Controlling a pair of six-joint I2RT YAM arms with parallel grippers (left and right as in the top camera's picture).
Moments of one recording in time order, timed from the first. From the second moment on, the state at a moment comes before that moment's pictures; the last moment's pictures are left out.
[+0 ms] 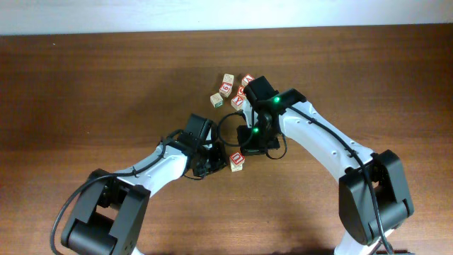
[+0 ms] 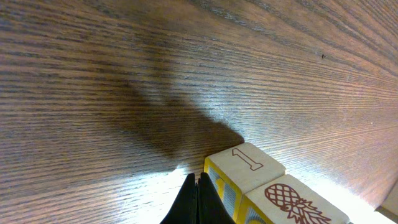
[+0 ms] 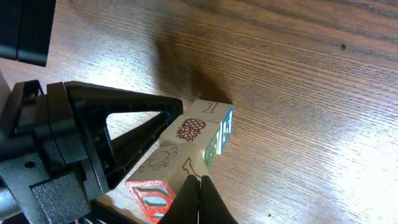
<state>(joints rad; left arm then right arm) -0.46 1.75 0.87 -0.31 0.42 -0.75 0.48 1.87 1.41 -1.00 -0.40 0.34</state>
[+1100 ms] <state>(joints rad) 0.06 1.09 0.96 -0.65 0.23 -0.36 0.30 0.96 1.88 -1.61 -0.07 0.22</state>
